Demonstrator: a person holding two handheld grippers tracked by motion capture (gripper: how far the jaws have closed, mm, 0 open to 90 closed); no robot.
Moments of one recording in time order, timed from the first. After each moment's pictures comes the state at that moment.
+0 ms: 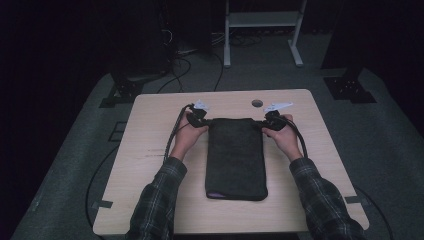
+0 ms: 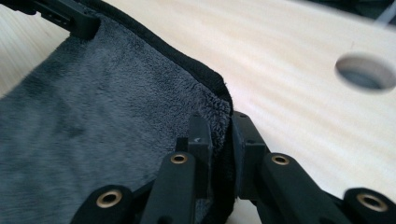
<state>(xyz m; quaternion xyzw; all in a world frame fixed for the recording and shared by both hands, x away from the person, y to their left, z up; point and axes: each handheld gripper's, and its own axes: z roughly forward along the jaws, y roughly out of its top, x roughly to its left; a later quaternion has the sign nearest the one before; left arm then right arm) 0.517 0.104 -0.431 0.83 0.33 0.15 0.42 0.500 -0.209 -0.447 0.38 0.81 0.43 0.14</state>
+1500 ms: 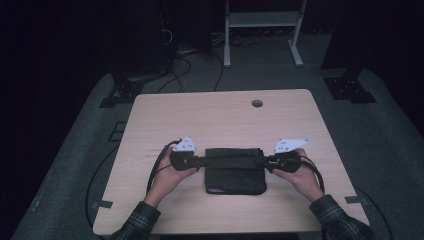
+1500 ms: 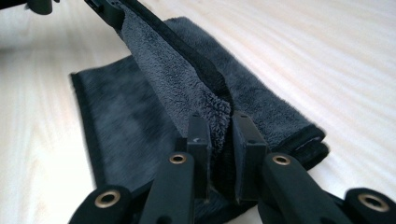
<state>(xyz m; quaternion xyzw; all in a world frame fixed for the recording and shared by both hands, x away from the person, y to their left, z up) 0.358 0.136 -0.434 0.86 0.24 0.07 0.45 0.351 -0.216 -0.445 0.27 0.84 0.46 0.10</state>
